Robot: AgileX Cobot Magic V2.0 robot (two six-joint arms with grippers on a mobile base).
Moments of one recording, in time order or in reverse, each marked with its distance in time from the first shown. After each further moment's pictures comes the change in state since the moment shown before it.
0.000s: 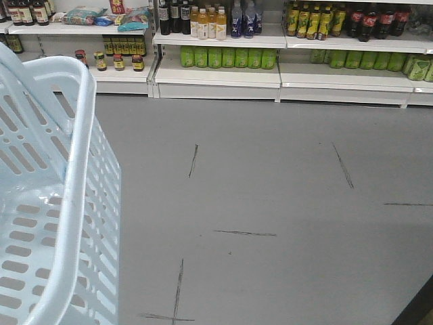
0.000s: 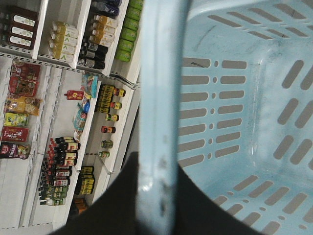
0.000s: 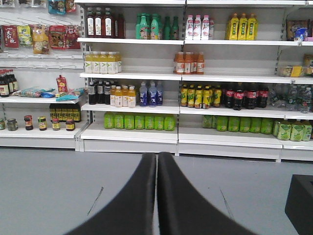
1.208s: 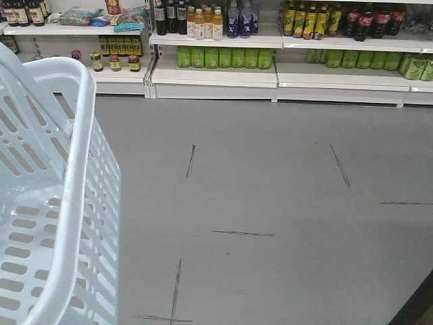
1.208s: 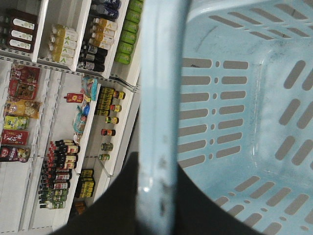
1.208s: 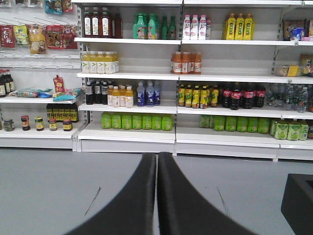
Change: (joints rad) left arm 0.000 0.000 0.000 0.000 0.000 0.000; right arm 0.000 0.000 0.000 0.000 0.000 0.000
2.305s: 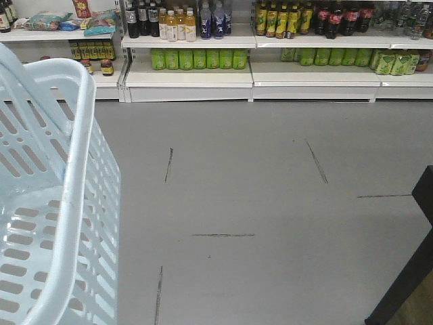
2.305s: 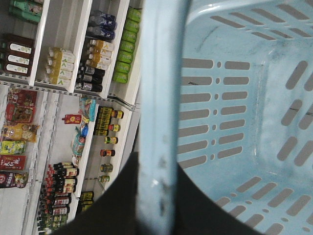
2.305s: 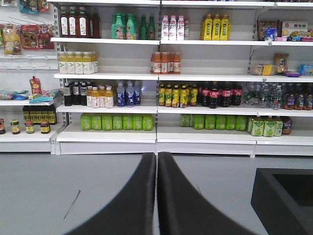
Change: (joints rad) left arm 0.000 0.000 0.000 0.000 0.000 0.000; right arm 0.000 0.000 0.000 0.000 0.000 0.000
